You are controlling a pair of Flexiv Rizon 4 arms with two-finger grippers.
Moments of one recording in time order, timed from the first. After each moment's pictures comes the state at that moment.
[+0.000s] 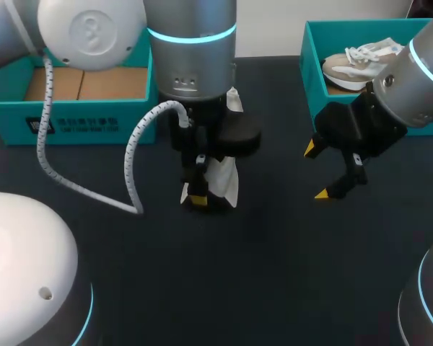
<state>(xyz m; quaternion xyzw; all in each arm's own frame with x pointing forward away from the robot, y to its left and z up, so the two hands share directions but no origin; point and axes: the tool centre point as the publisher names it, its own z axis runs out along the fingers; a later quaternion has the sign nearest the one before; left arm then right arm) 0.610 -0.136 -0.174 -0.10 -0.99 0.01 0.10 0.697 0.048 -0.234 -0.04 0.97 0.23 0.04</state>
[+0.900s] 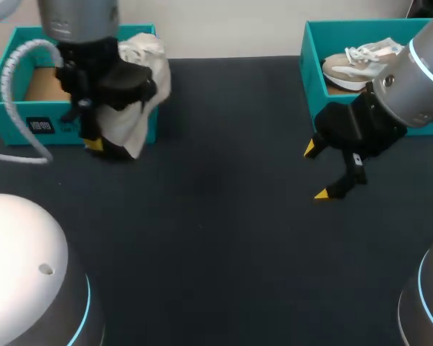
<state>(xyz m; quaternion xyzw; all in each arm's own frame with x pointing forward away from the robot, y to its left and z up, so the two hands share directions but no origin) 0.712 0.043 -0.145 -0.16 -0.98 -0.02 0.08 0.697 0.048 -0.234 -0.04 0.97 0.23 0.04</state>
